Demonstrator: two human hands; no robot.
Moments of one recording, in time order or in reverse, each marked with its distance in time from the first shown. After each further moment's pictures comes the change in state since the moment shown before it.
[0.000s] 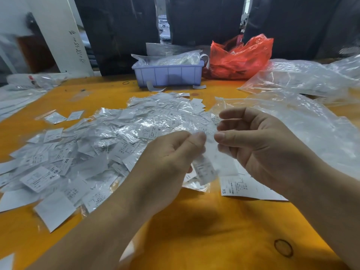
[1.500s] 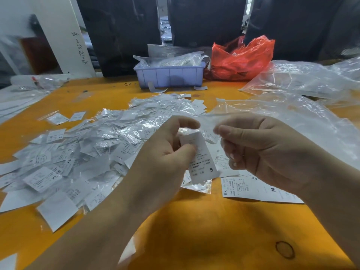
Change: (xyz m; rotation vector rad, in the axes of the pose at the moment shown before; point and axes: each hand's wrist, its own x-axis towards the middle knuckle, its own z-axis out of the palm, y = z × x) left_hand 0.000 0.001 -0.001 -0.067 0.061 0.023; right_hand -0.002 -0.010 -0.008 -0.138 -0.221 0.101
